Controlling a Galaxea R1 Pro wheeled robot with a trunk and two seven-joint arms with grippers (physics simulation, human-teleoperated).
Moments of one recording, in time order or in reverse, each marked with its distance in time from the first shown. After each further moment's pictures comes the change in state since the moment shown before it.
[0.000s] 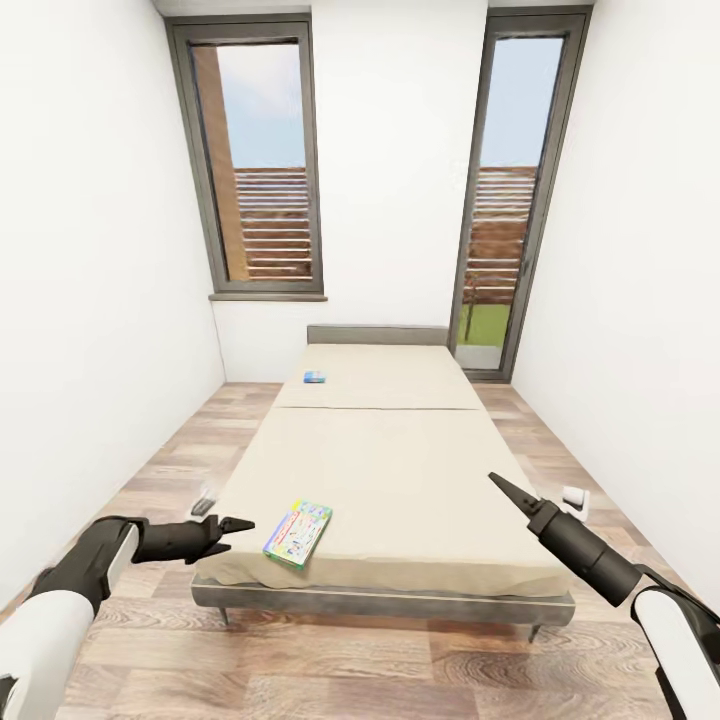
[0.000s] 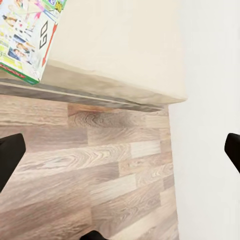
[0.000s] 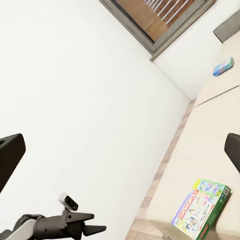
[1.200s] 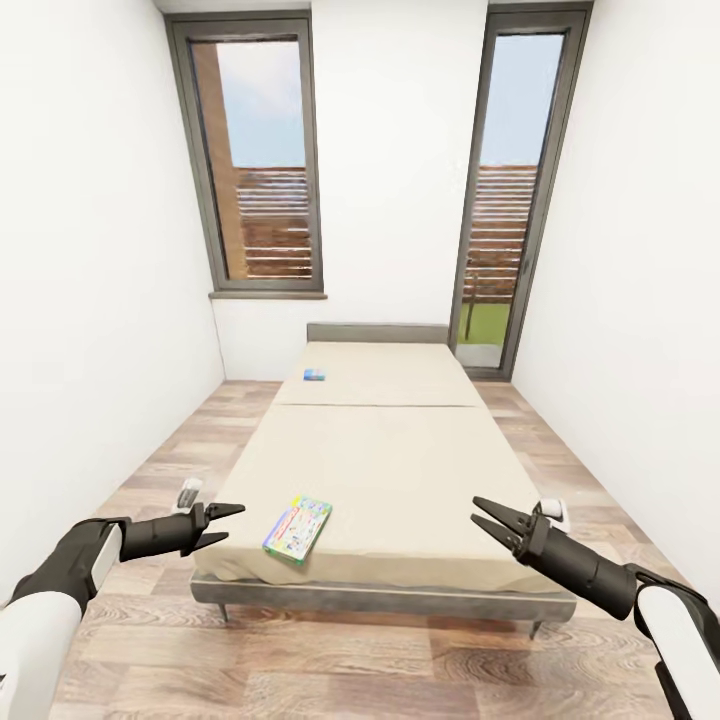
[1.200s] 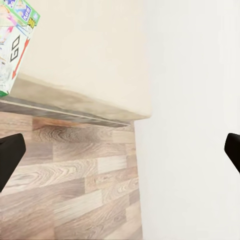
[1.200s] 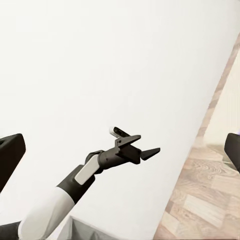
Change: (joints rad) left arm -0.003 0.018 0.114 0.004 -0.002 0.040 -0.124; right arm -0.010 0.002 -0.005 -0.007 -0.067 0.397 0.085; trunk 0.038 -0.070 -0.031
